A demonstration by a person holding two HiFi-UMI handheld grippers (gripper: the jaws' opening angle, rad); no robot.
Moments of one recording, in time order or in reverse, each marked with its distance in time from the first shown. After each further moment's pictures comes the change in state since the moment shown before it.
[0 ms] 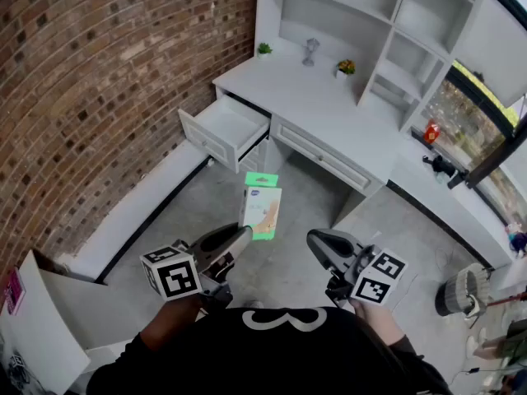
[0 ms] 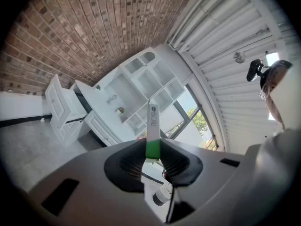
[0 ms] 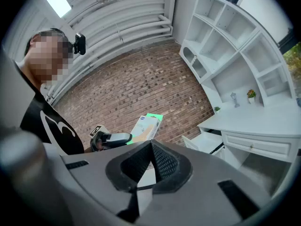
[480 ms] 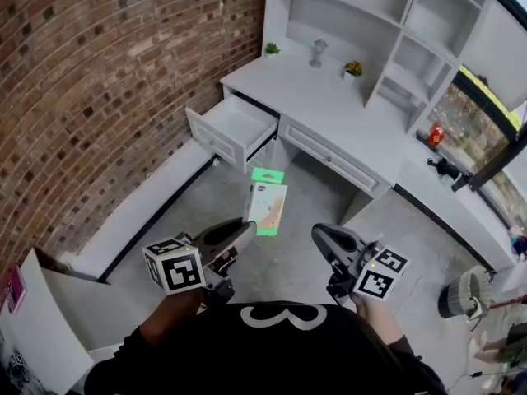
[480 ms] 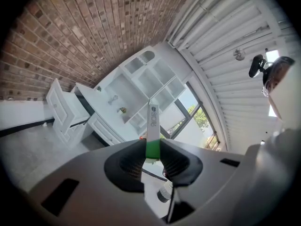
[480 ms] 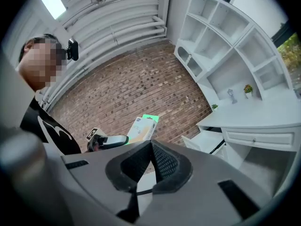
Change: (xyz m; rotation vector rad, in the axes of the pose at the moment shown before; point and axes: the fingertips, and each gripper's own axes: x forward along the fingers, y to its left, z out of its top) left arm -0.013 0.018 0.011 0.041 0.025 0.024; right arm 0.026 -0.008 -0.007 0.073 -0.035 -0.011
